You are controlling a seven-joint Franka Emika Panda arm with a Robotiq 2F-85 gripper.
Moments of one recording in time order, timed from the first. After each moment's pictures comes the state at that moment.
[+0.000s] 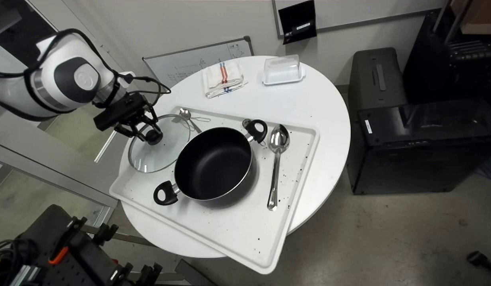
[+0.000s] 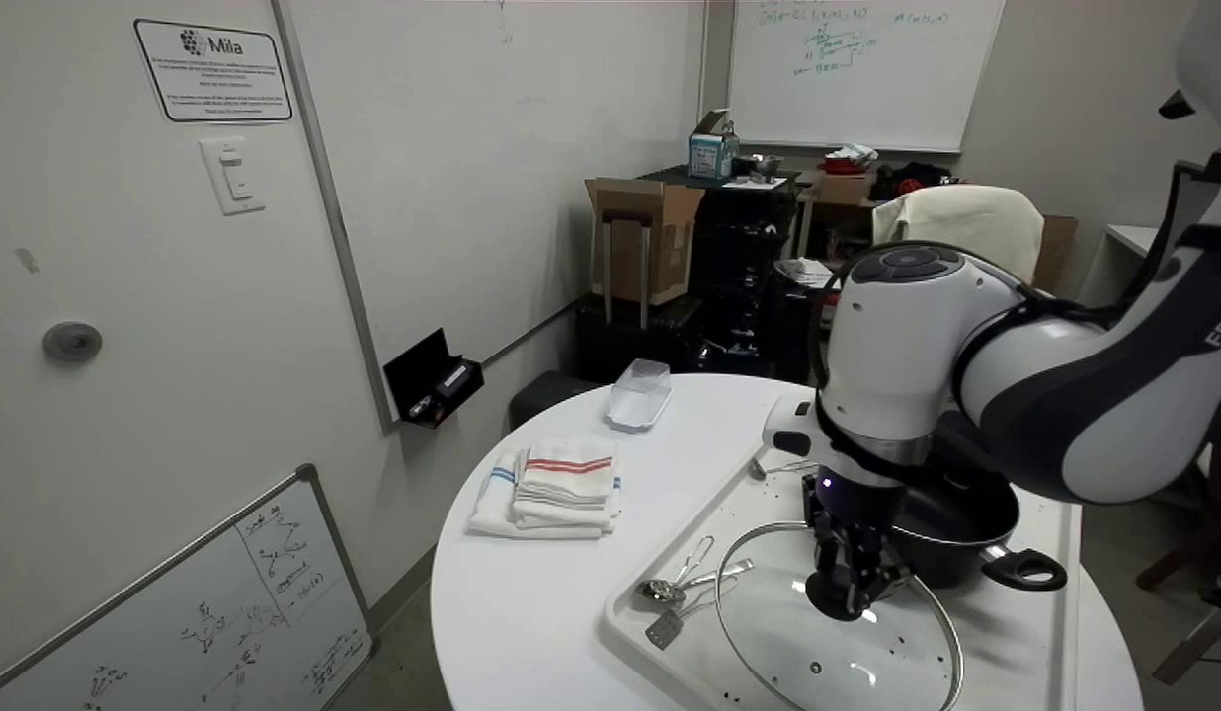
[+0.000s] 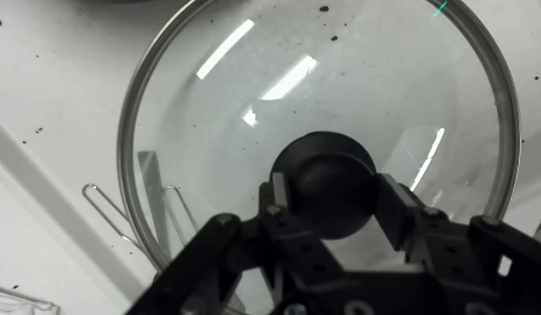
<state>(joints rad) 0.19 0.67 0.14 -2.12 -0.37 2.73 -0.42</state>
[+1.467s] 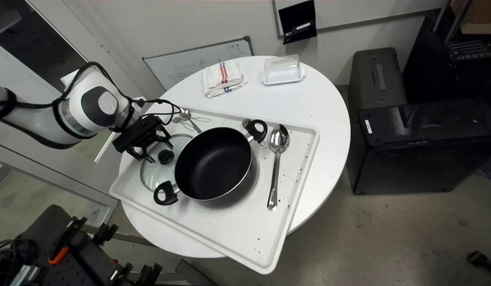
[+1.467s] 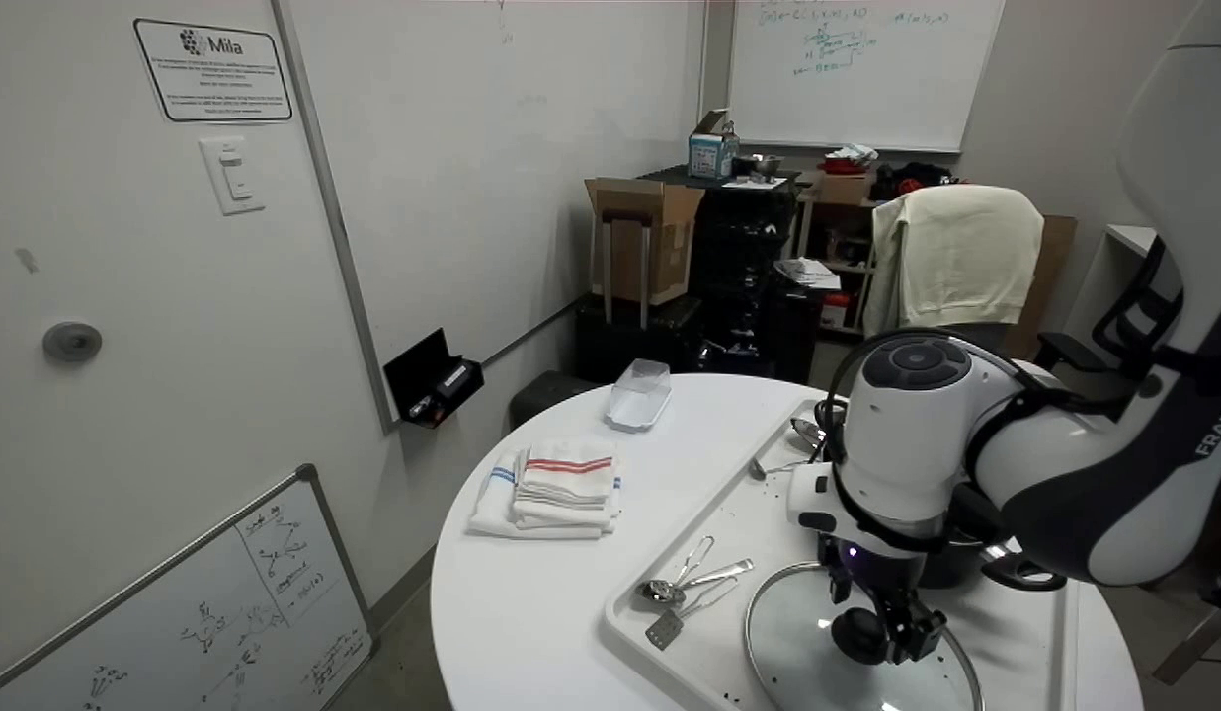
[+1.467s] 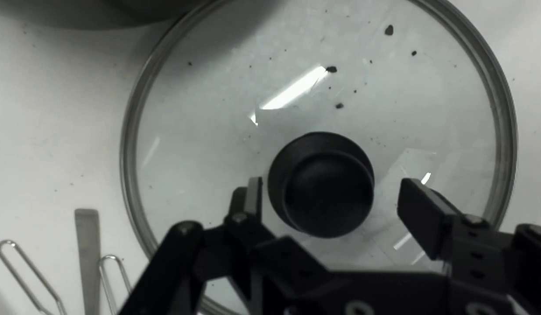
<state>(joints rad) 0.25 0.80 0.05 -2.11 -0.51 2.81 -0.42</state>
